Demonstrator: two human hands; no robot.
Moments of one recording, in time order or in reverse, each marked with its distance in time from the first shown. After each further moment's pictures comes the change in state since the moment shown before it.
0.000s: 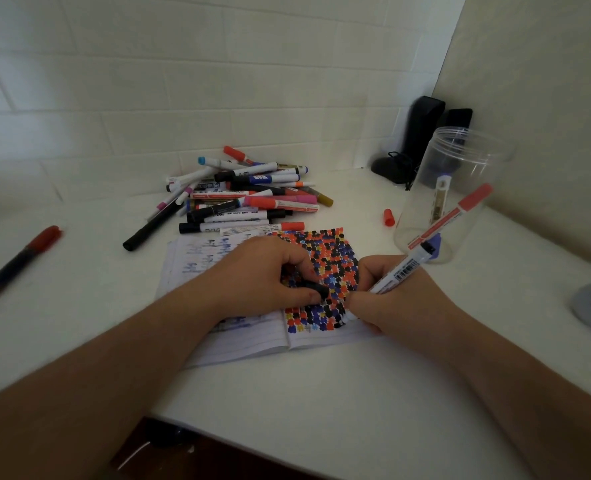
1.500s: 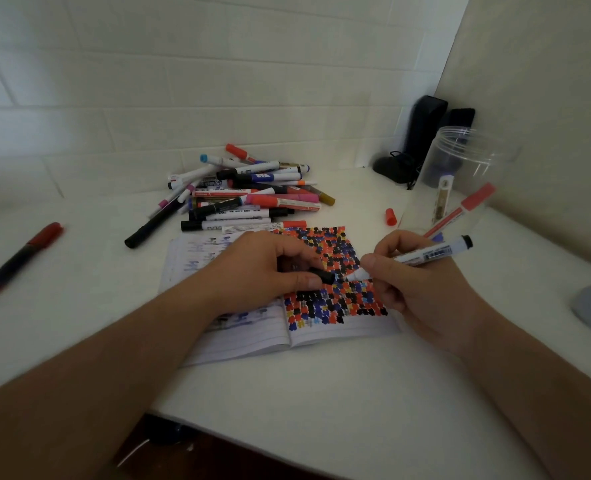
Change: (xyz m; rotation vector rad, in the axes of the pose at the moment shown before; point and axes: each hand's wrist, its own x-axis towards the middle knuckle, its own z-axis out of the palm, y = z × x) left_hand -0.010 0.011 -0.007 -0.229 0.059 -0.077; right_hand 0.014 0.015 -0.013 0.535 0.028 -0.083
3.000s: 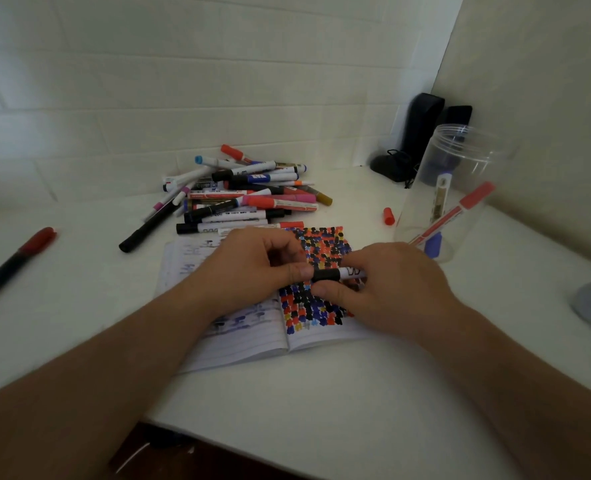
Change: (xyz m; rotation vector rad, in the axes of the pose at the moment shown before) left_hand 0.002 -0.006 0.000 -0.032 0.125 -0.013; right_hand 0.014 -0.002 0.020 -1.508 -0.047 -0.190
